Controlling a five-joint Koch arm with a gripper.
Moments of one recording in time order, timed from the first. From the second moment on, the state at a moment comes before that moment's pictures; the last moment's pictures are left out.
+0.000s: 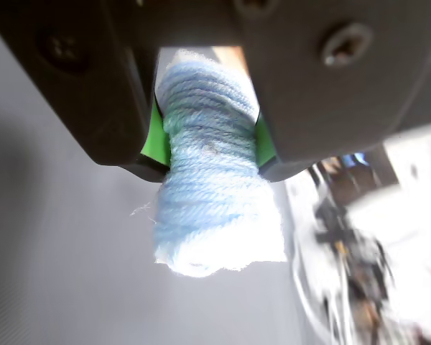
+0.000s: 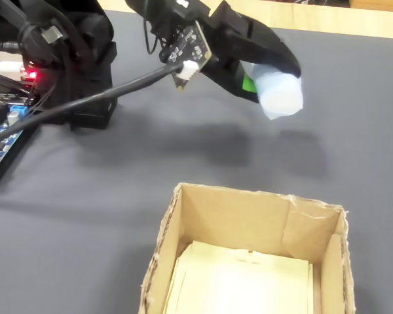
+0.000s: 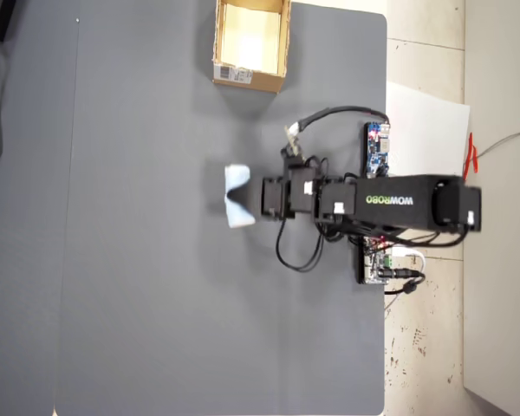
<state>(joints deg) 8.8 121.4 157.4 -9.3 90.4</state>
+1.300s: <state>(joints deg) 53.5 90.6 109.0 22.1 76.3</state>
